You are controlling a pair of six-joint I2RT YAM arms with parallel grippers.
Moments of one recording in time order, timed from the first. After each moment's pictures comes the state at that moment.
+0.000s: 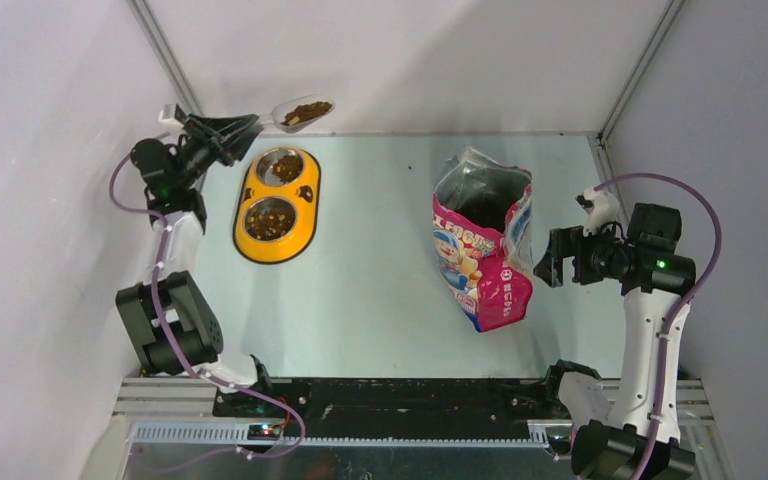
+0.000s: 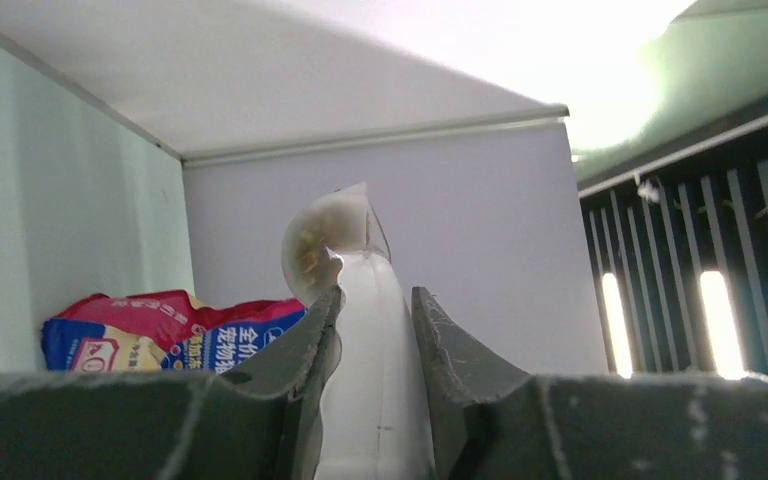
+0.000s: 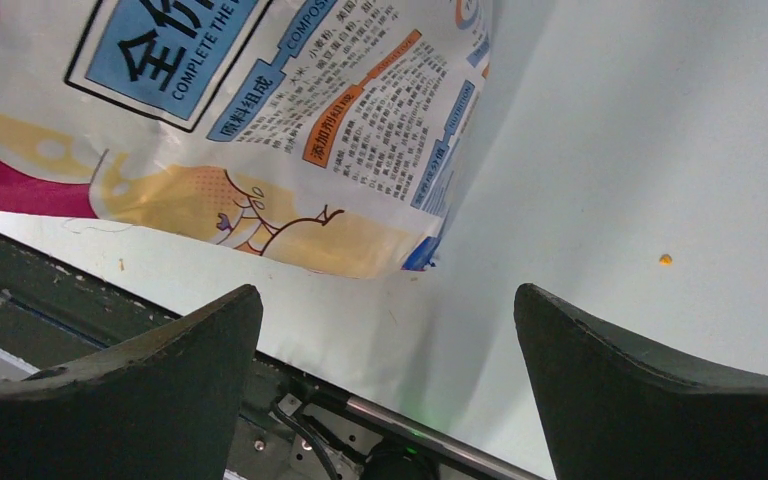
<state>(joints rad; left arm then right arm) 0.31 1.52 1.16 0.62 0.96 -1.72 -0.31 0.93 1.09 -1.11 -0.59 -0.33</state>
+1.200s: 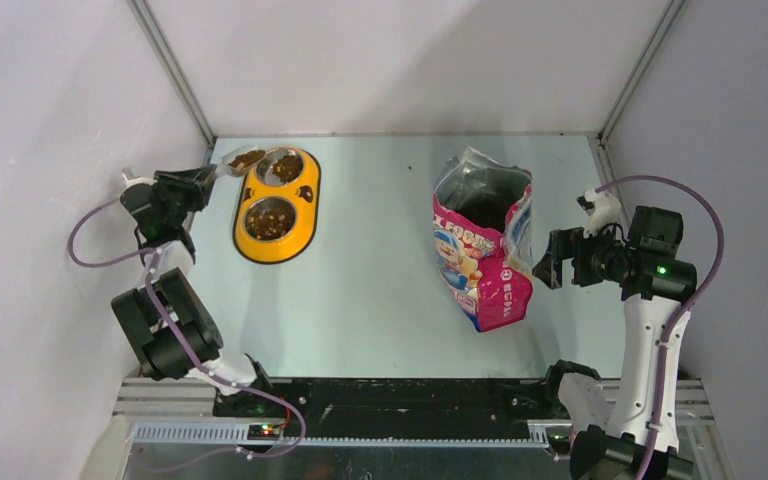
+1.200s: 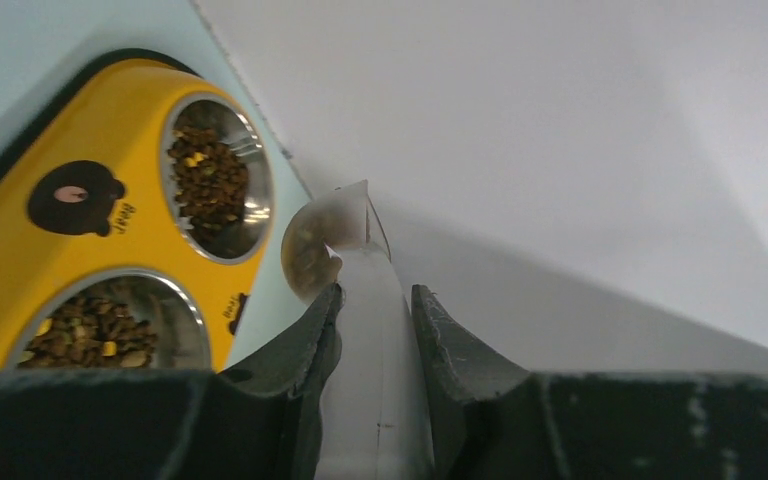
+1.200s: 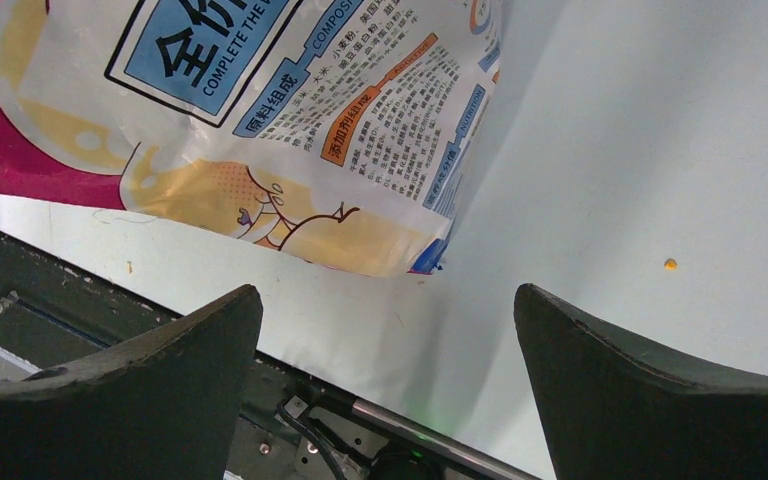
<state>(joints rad) 0.54 1.48 0.87 0.49 0.57 -1.21 -0.31 0.90 1.09 -1.11 -0.61 -0.31</state>
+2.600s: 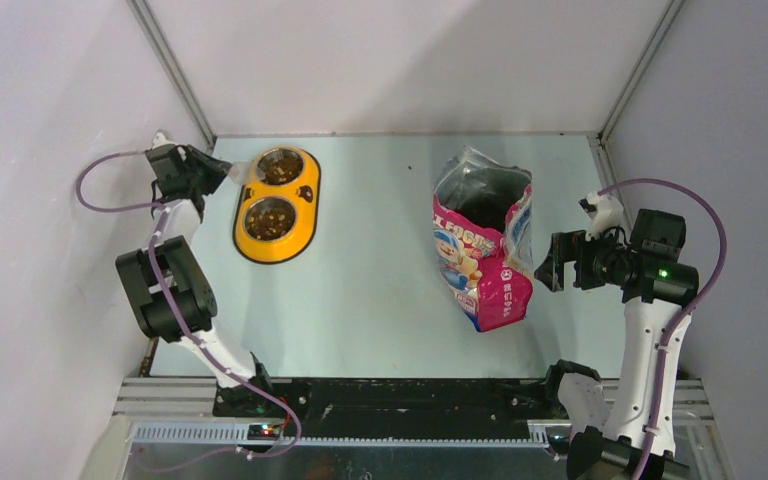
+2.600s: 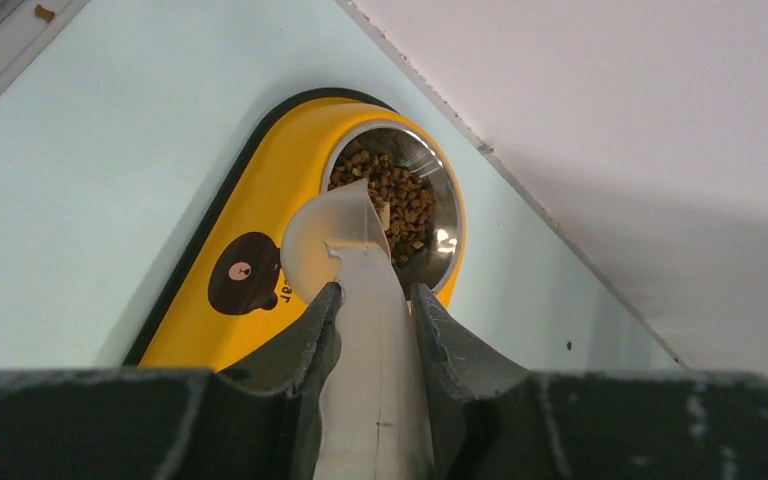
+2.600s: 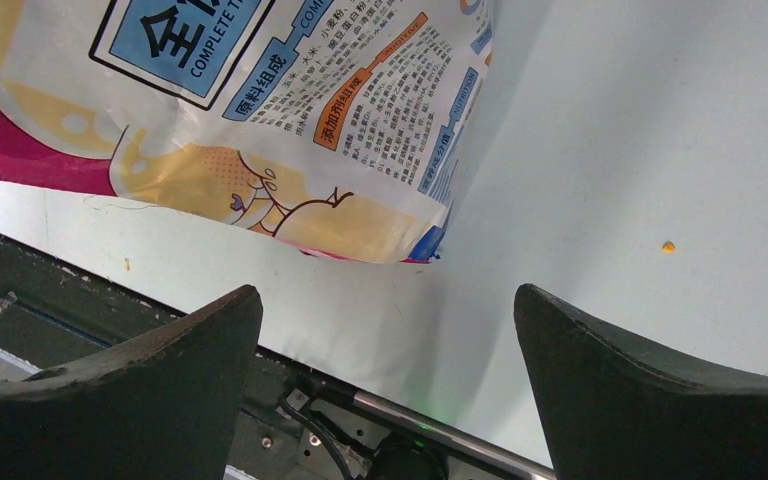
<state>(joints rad) 0.38 1.72 1.22 0.08 0.31 -0.66 -0.33 0.88 1.09 -1.14 -0.60 -0.32</state>
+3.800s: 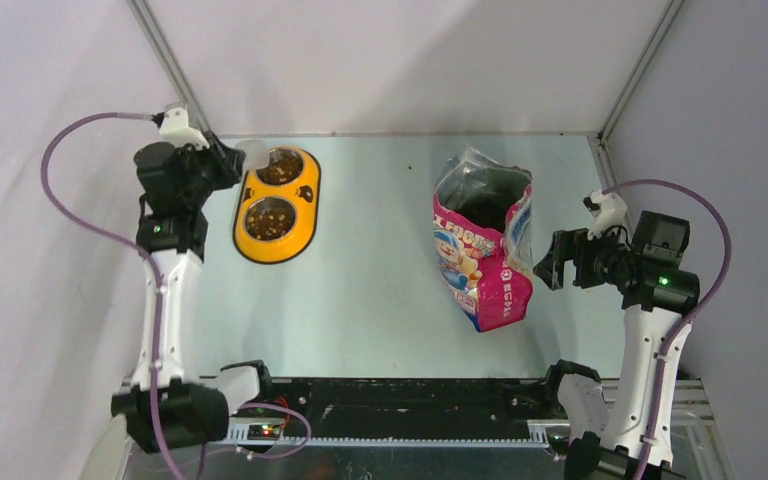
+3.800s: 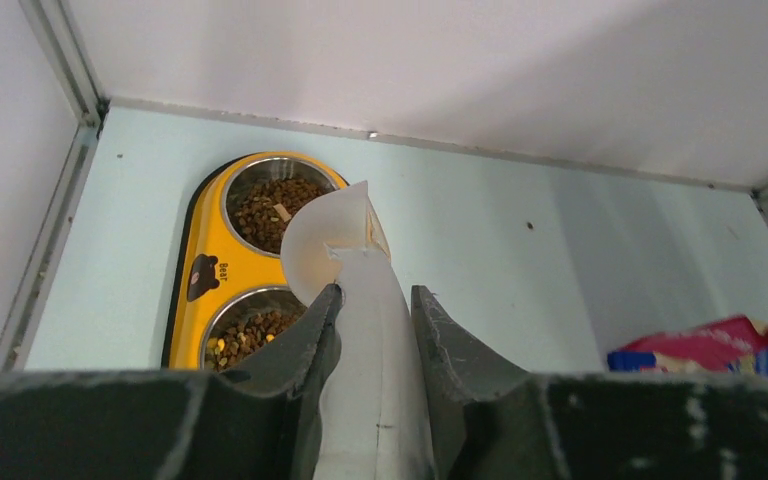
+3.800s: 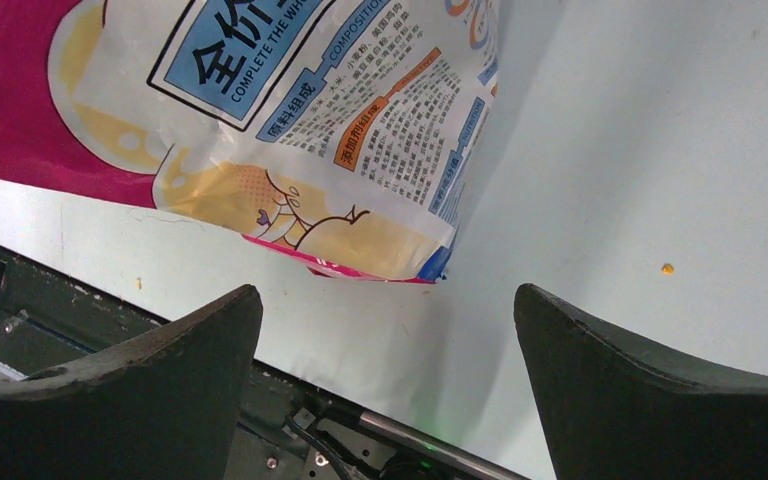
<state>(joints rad) 0.17 1.17 1.22 -0.24 0.27 -0.23 -0.33 0.85 1.09 -1.11 -0.63 -0.29</state>
